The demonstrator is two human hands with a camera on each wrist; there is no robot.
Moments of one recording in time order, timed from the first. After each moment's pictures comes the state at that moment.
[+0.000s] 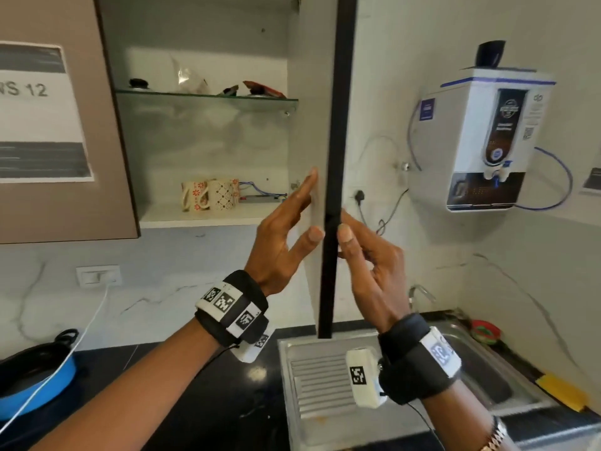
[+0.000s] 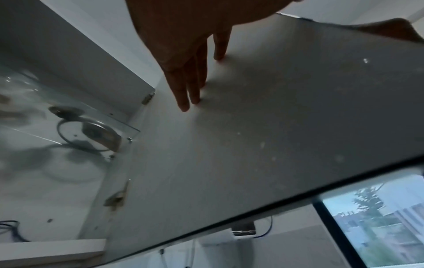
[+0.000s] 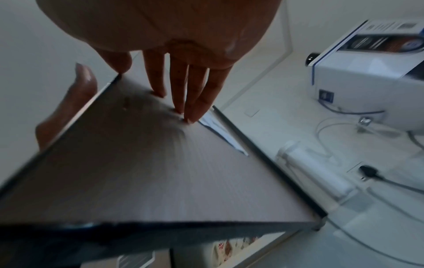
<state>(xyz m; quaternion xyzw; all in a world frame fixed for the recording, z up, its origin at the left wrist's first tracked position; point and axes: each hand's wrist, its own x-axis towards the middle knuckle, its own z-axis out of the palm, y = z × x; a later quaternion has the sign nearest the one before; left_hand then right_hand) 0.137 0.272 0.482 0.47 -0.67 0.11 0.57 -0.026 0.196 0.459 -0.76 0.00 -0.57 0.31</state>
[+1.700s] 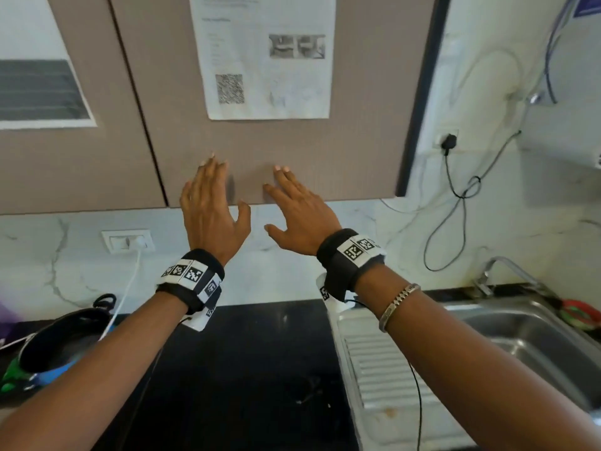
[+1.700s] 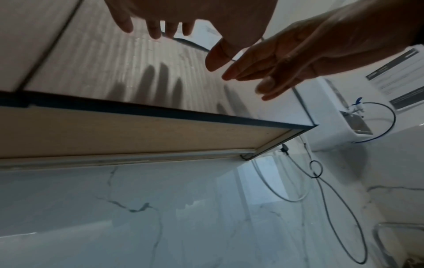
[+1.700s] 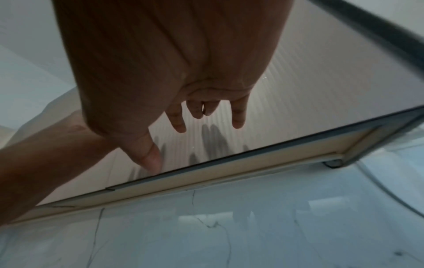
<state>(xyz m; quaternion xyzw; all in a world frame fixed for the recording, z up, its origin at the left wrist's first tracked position) 0.480 0.262 0.385 0.75 -0.39 0.39 0.36 0.351 0.114 0.409 -0.96 0.07 -0.26 -0.01</state>
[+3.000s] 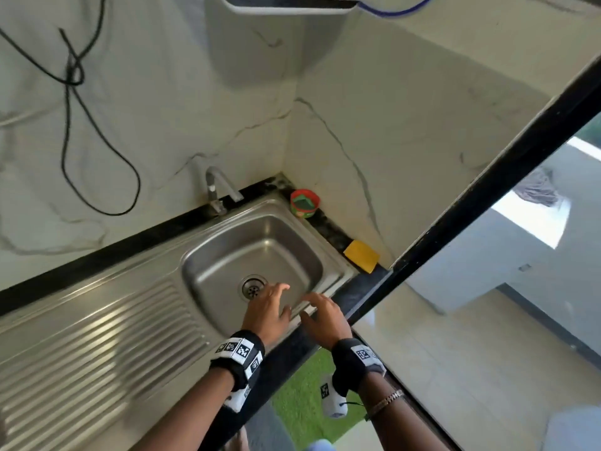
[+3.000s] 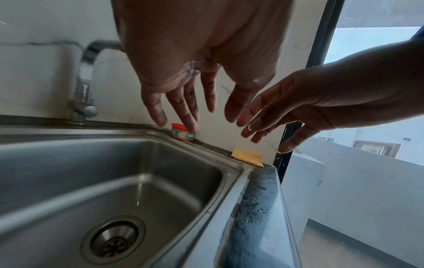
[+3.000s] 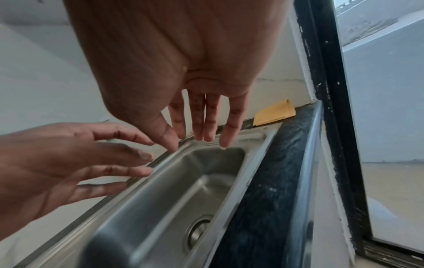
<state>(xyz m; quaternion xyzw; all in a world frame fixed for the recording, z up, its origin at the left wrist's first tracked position) -0.077 -0.293 -0.003 0.65 -0.66 -0.24 0.28 -0.253 -0.310 0.037 -0.73 0.61 -0.07 0.30</state>
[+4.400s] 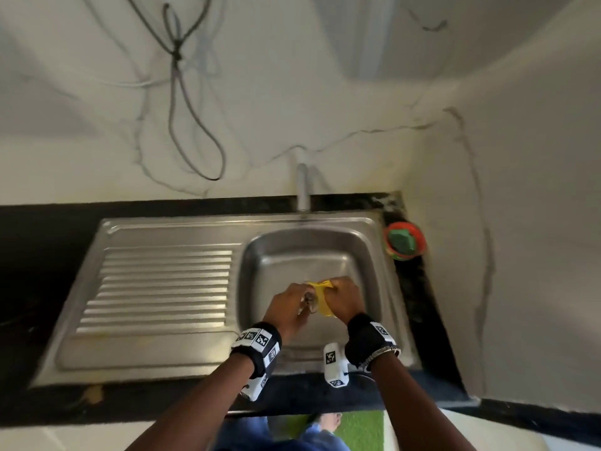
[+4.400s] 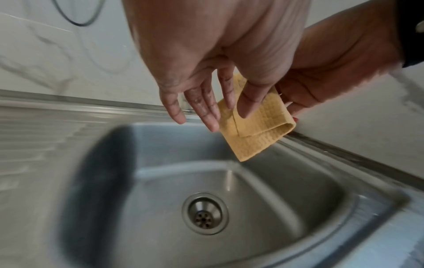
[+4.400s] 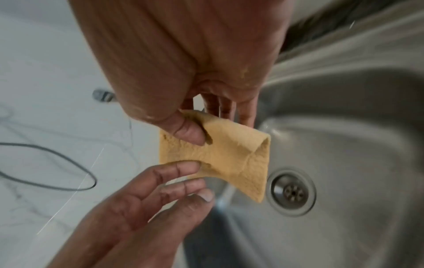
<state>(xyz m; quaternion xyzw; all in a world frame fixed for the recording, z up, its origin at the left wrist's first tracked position) -0.089 -0.378 -0.025 0.82 -0.42 -0.27 0.26 -0.188 -0.525 -0.006 -0.77 0.42 0.01 0.48</state>
